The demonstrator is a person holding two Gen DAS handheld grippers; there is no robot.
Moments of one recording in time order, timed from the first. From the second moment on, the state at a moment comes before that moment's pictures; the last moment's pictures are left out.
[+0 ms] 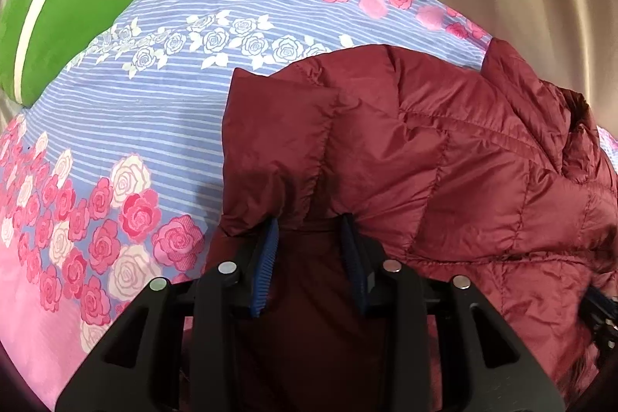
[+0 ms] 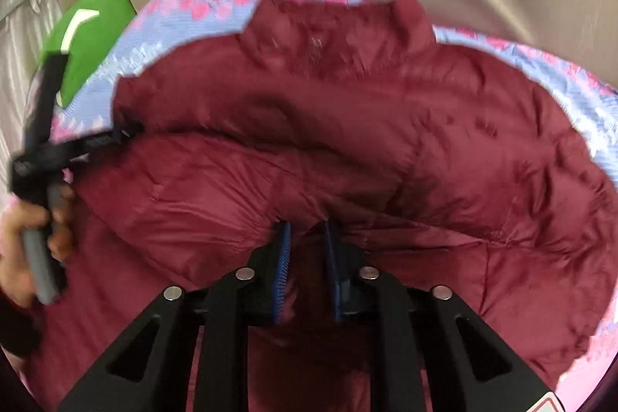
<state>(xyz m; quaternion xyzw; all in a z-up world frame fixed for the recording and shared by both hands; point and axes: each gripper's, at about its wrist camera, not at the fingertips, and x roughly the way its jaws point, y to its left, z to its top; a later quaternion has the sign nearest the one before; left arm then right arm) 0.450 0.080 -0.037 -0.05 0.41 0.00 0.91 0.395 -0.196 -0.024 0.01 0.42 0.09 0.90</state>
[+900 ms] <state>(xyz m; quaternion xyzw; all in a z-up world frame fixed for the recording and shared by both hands) 0.508 0.078 -0.018 -0.09 0.41 -0.04 0.91 0.472 -0.220 -0.021 0.09 0.40 0.11 0.91</state>
